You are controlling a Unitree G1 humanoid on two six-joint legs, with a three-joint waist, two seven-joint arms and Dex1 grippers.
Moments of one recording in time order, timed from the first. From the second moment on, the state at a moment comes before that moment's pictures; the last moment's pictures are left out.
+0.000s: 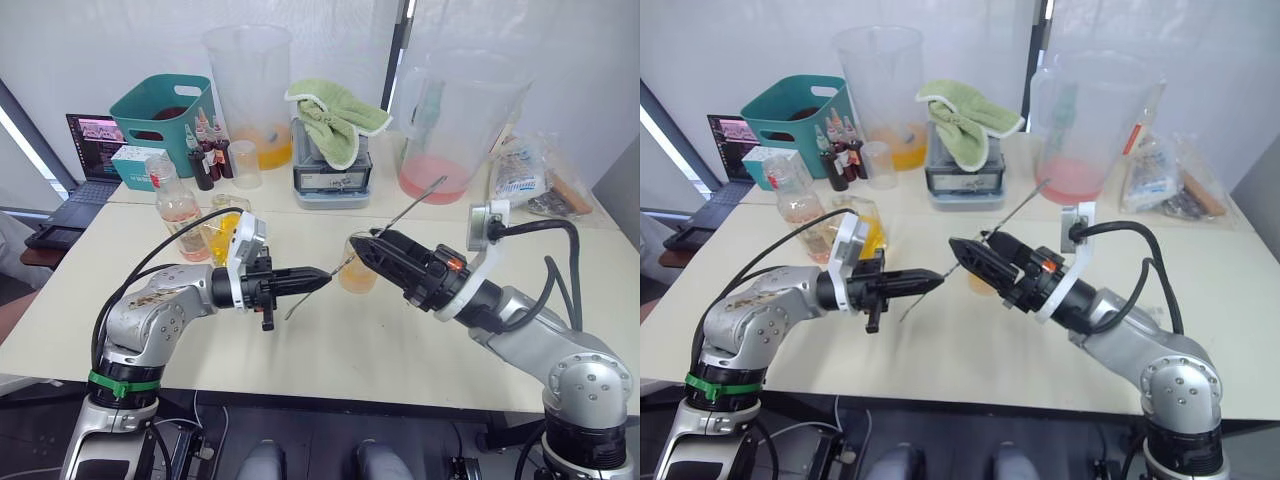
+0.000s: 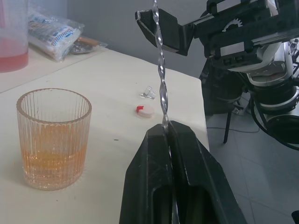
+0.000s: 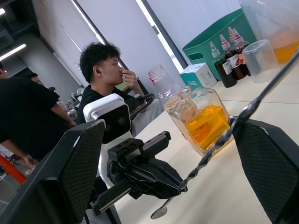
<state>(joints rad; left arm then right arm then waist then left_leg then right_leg) -0.50 0.53 0.01 -0.20 -0.71 0.74 -1.08 -0.33 -0.48 -0.16 -0.62 1.51 0.81 0.06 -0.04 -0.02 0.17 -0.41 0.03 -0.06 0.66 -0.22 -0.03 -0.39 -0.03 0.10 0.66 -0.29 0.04</state>
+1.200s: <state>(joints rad) -0.54 0.52 0.04 -0.20 -0.75 0.77 -0.98 -0.45 -0.53 -0.14 -0.54 1.47 0.76 0.07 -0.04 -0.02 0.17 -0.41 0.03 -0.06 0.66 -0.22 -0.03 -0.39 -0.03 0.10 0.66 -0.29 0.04</state>
